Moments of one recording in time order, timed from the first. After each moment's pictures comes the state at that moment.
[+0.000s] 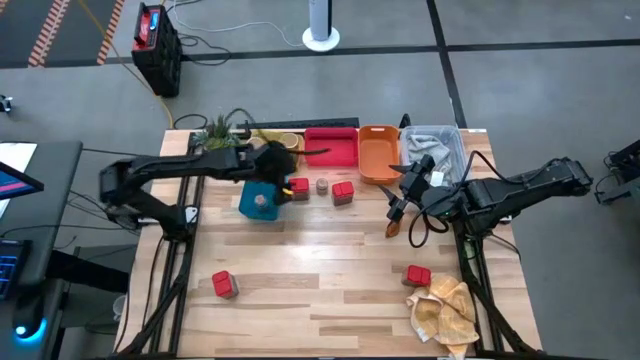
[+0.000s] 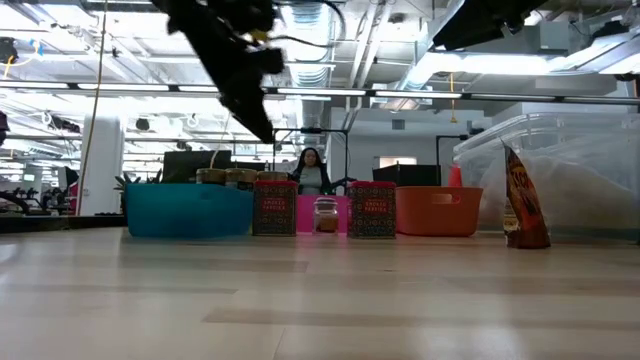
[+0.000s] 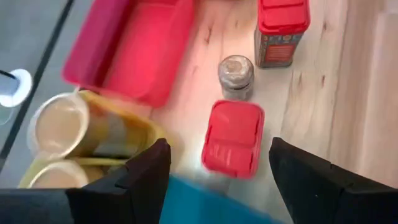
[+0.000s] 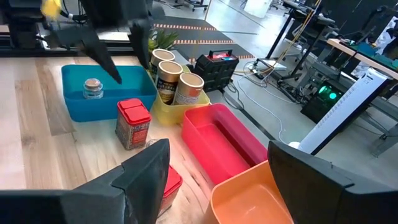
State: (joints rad) left arm 0.30 1.45 1.12 -0.52 -0.17 0.15; right arm 0.25 0.97 0.85 -0.35 0.90 0.09
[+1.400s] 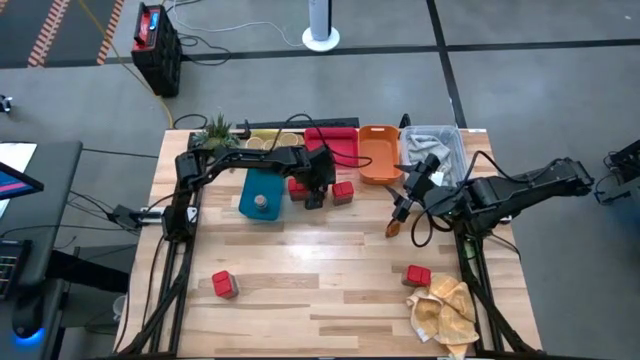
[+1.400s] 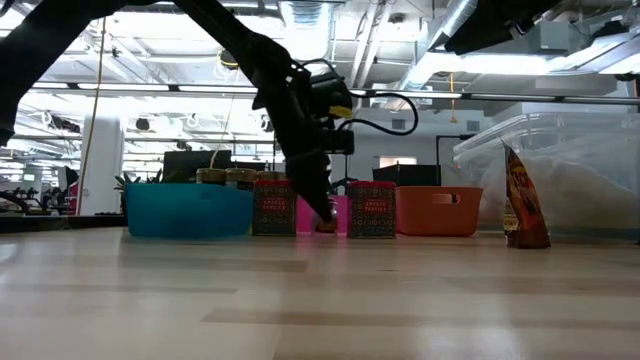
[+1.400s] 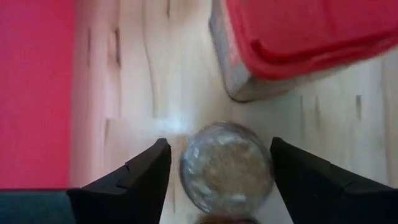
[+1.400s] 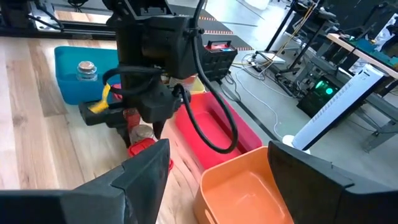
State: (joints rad) left arm 0.34 2.05 1.49 -0.51 0.06 0.34; right arm 0.25 0.93 0.85 -0.46 0.90 0.10
